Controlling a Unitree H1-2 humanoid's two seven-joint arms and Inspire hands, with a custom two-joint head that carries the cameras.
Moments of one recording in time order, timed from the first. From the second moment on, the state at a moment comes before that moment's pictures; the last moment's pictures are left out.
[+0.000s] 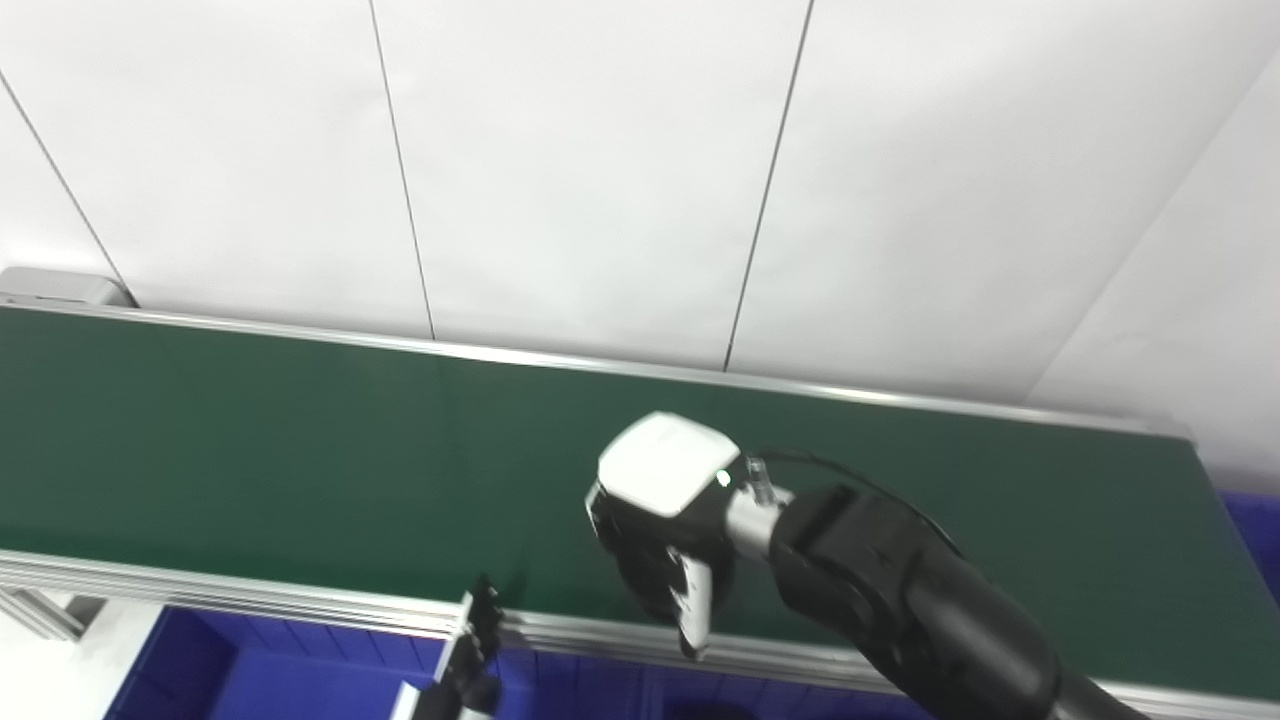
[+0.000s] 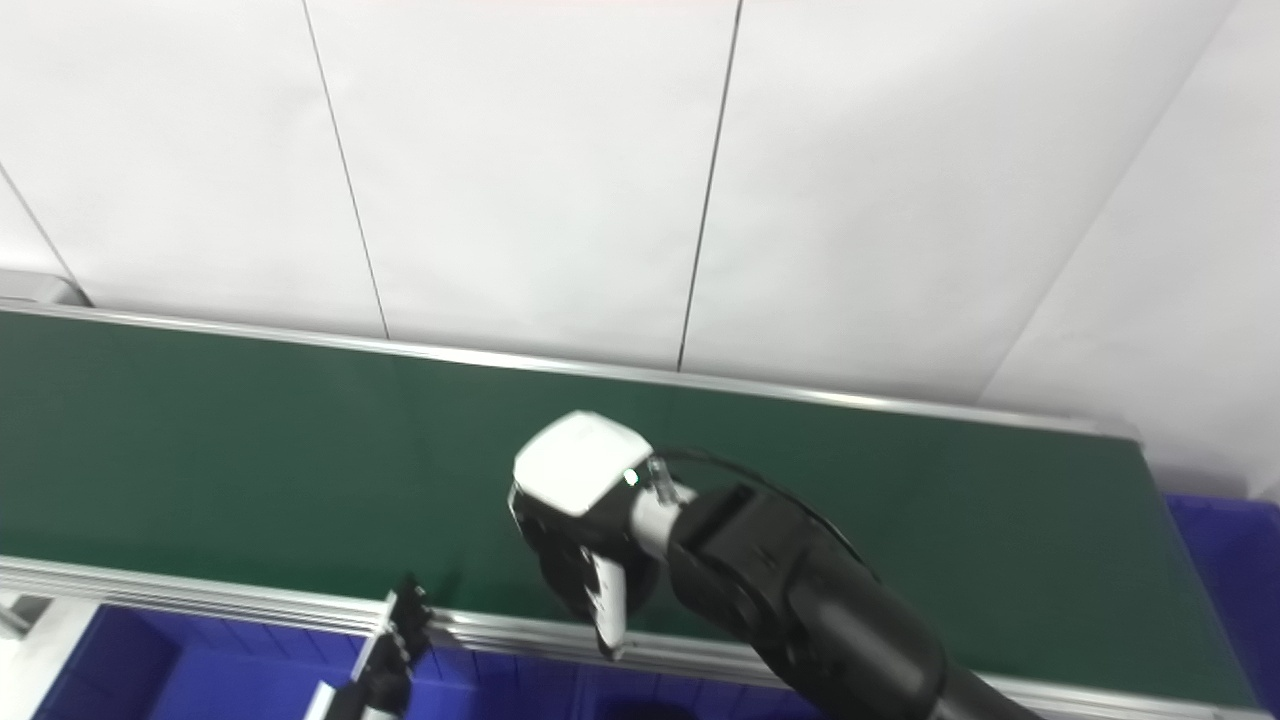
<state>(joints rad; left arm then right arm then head) 0.41 -0.05 -0.21 -0.04 0.05 -0.29 -0.03 -0.50 -0.40 0.75 -0.36 -1.02 0.21 0.89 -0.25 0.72</state>
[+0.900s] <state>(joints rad) 0.42 0.04 -0.14 -0.23 -0.01 -0.08 -0.09 0.09 -0.38 0.41 -0.71 -1.22 0.16 0.97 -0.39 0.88</state>
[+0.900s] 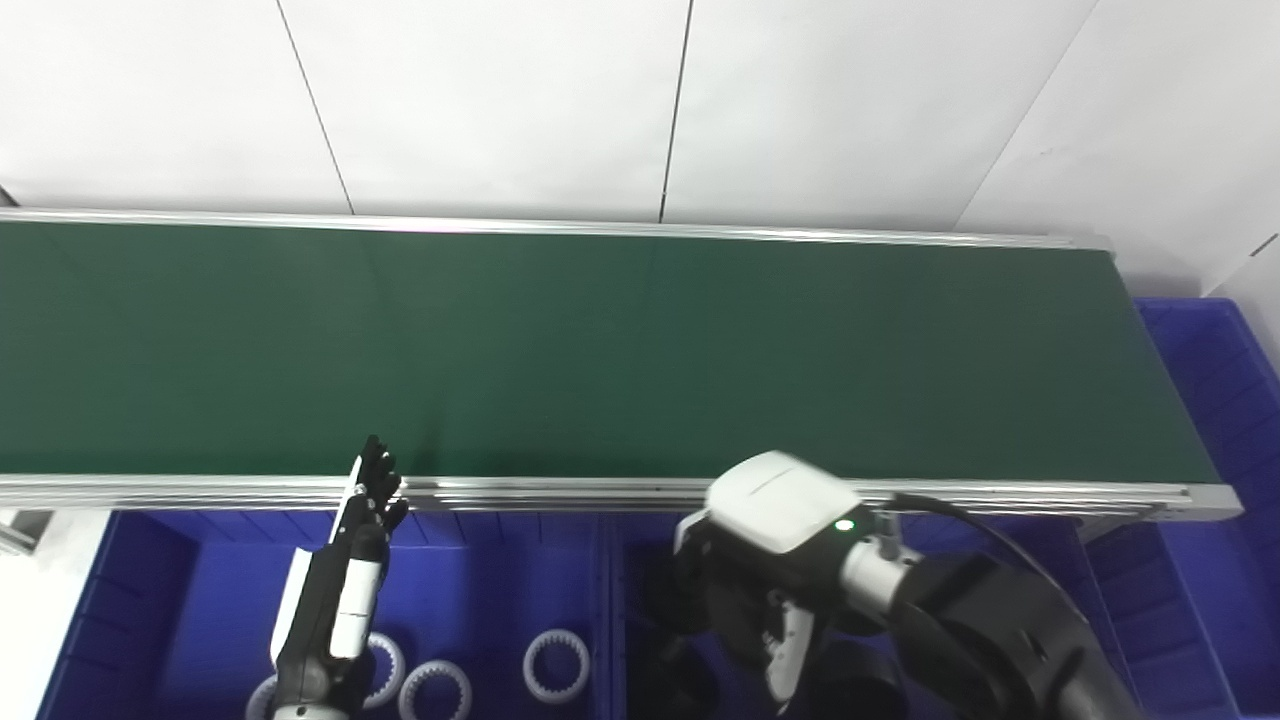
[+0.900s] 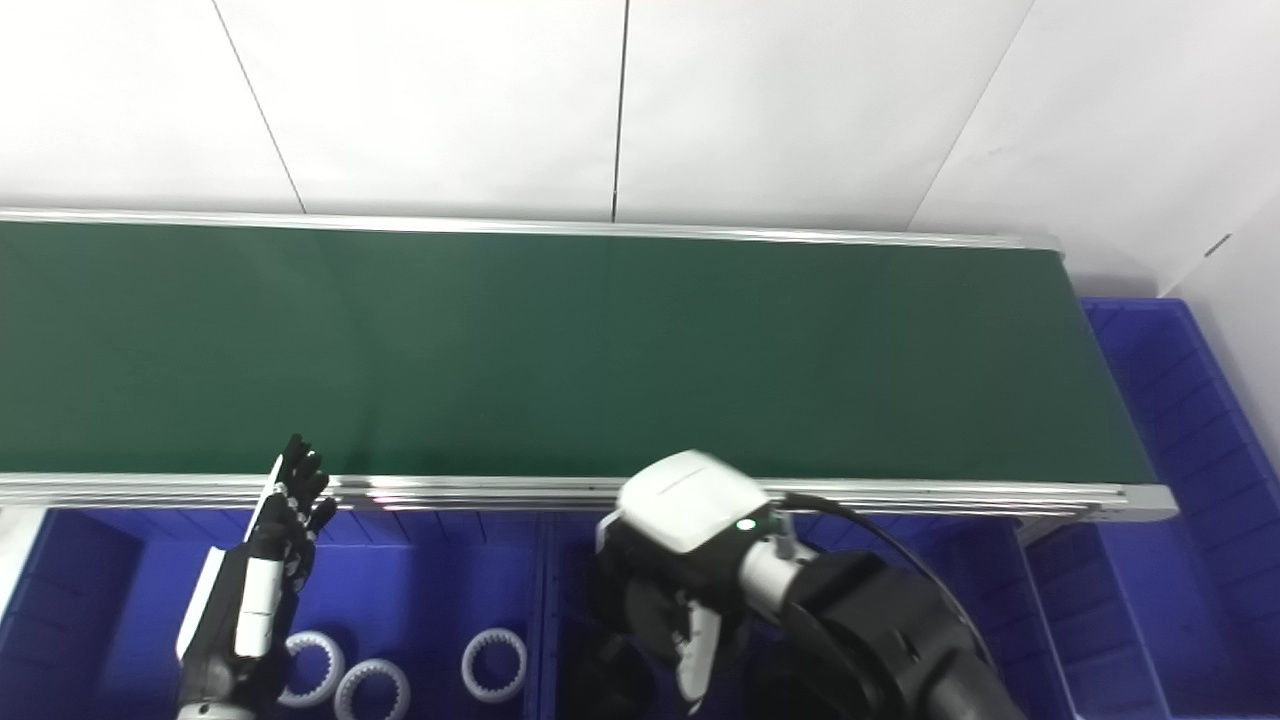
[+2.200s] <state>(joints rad) 0.47 0.00 -0.15 -0.27 0.07 -0.11 -0.06 0.63 0.21 -0.01 -0.31 -0.03 -0.15 0.08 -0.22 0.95</state>
